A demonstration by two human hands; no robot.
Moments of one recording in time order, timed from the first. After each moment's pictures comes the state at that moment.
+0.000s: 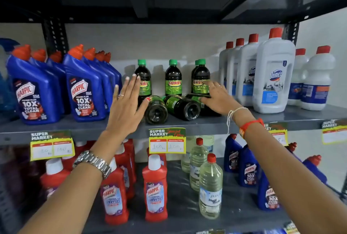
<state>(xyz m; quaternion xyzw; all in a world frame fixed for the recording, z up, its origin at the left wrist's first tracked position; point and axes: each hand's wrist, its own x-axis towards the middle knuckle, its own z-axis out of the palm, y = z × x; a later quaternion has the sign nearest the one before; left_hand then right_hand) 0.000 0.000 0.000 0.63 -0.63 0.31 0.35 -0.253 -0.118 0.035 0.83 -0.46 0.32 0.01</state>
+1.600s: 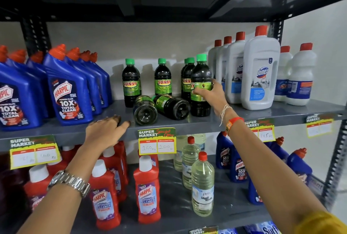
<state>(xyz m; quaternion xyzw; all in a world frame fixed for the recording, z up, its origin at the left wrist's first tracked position) 0.031 0.001 -0.033 0.77 -0.58 0.22 0.11 -0.257 -0.143 0.022 0.62 -0.40 0.59 -0.32</state>
